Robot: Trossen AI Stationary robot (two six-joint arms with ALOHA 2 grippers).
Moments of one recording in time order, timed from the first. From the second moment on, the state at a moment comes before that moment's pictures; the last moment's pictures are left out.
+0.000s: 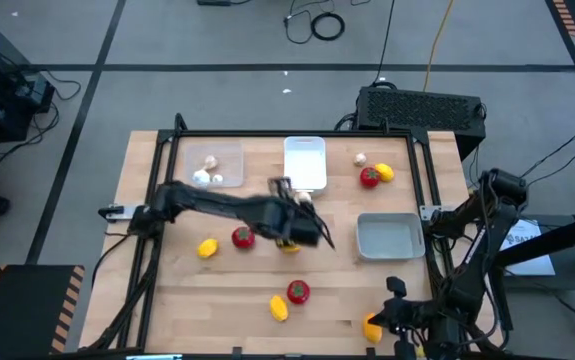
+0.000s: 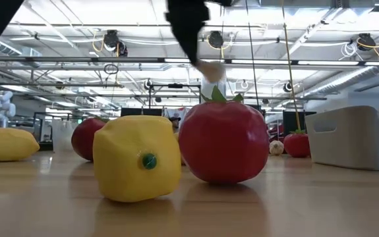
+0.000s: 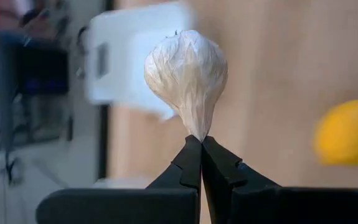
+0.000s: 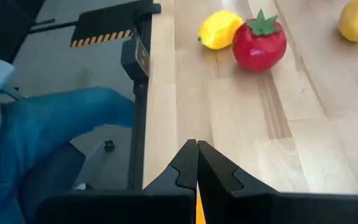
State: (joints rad) left arm -0.17 2.13 2.15 -1.46 -0.64 -0.21; right arm 1.10 1.51 1.02 -0.47 0.66 1.07
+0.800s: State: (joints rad) left arm 0.33 1.52 1.29 -1.40 -0.52 -0.31; right arm 1.09 1.53 1.02 -0.45 0.78 1.02
